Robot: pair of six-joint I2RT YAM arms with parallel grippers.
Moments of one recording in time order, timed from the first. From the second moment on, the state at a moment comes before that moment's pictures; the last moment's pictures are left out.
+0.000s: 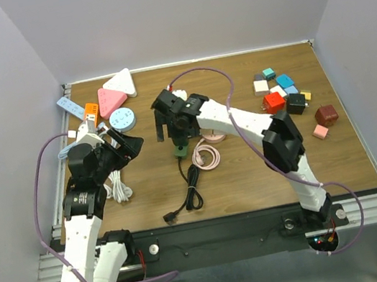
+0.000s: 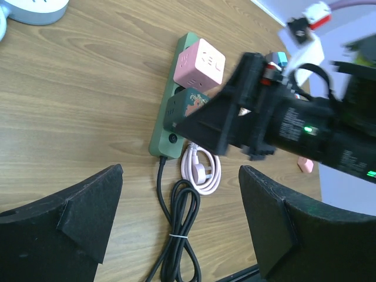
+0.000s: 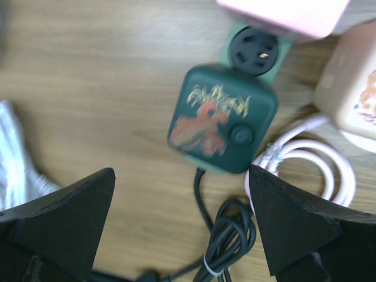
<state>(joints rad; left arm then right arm) -0.10 0.70 0.71 -0.38 0.27 -0.65 0.86 2.10 1.93 -0.84 0.22 0.82</state>
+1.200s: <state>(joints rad) -0.10 0.75 0.58 -0.36 0.39 -0.65 0.83 2.15 1.88 -0.82 0.20 0.80</state>
